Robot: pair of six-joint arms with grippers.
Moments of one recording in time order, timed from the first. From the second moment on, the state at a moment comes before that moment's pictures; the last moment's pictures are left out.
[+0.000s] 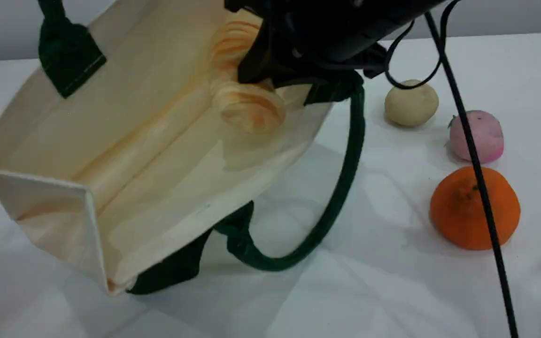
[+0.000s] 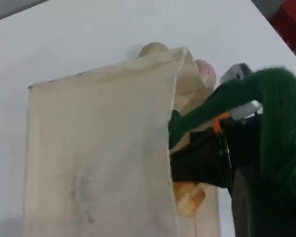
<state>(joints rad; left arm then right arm) -0.23 1.44 -1.56 -0.58 1.15 0.40 0.61 1.82 -1.00 1.60 0.35 -1.03</state>
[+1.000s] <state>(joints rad) -0.23 1.41 -1.56 -0.49 1.11 0.41 0.48 1.58 -1.01 1.53 0.69 -1.20</state>
